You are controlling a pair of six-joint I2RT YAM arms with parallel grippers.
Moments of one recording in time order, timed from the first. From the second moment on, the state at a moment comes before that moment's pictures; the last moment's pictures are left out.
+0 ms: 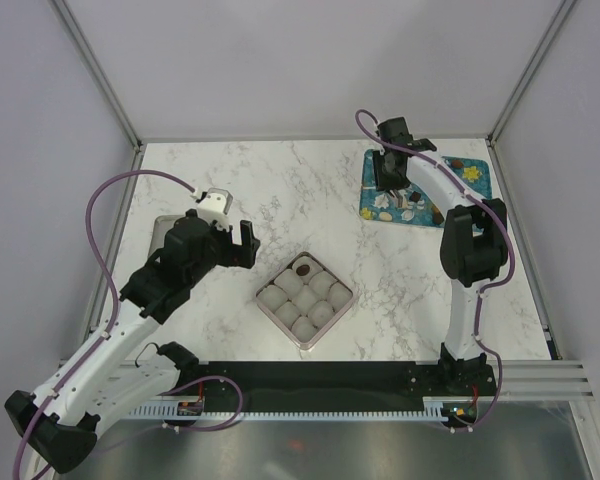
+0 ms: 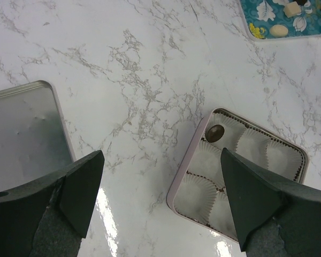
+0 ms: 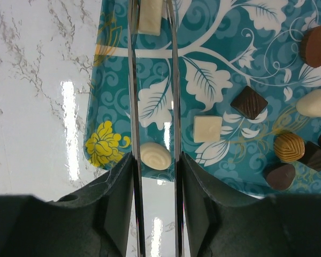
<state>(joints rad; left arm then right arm) -0.58 0.82 0.84 -0.46 -0.17 -0.21 0.25 2.08 1.80 -0.74 0.17 0.12</state>
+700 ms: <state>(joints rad) -0.58 0.80 0.84 -0.46 -0.15 -0.21 0.25 2.04 1.75 -0.76 0.13 0.16</state>
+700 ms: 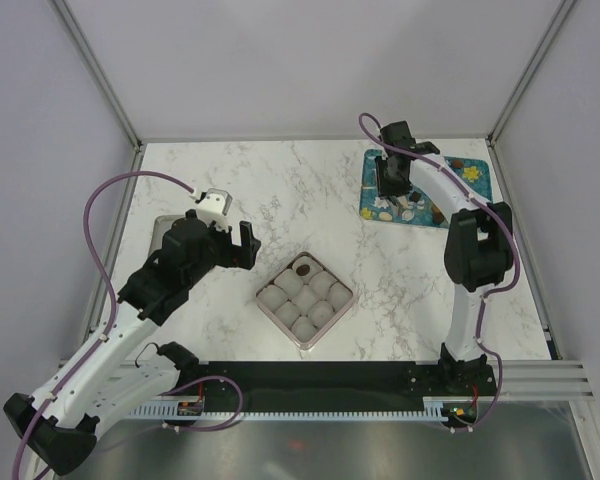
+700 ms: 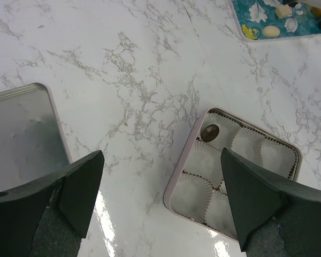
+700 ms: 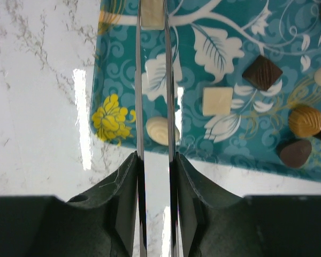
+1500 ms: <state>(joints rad) -0.58 0.81 0.84 -0.47 -0.15 -0.21 0.63 1.37 1.35 -0.93 -0.06 0.26</state>
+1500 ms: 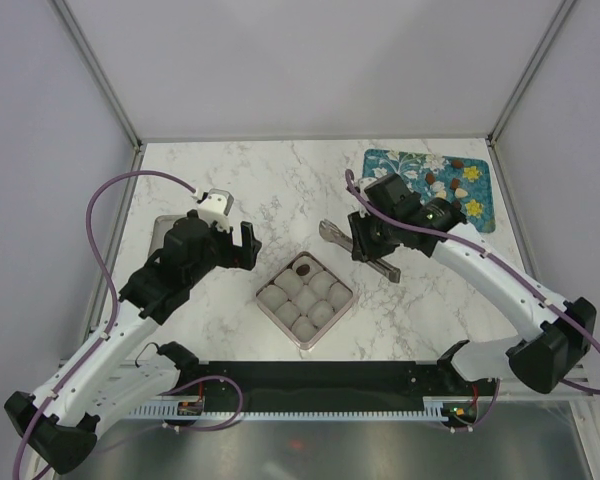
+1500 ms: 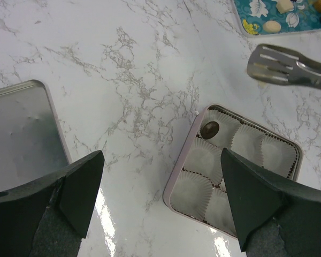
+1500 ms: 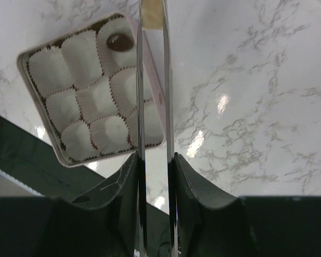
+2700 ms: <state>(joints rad) -0.58 0.81 0.84 -0.47 -0.15 -0.21 0.79 1.19 1.00 -0.85 -0.11 0.44</state>
